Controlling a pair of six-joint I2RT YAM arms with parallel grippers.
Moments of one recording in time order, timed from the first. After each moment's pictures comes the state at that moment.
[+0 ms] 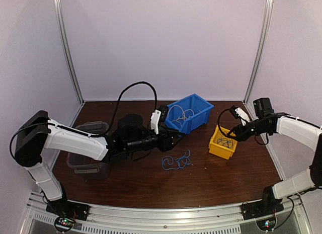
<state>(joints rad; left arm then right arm) -1.04 1.71 0.93 0.68 0.13 -0.44 0.09 1.28 0.84 -0.45 -0.44 -0.34</state>
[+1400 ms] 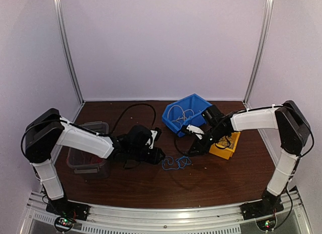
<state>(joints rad) -0.97 1.81 0.95 0.15 0.01 -0.52 0.56 1.78 1.10 -0.43 -0.50 -0.37</state>
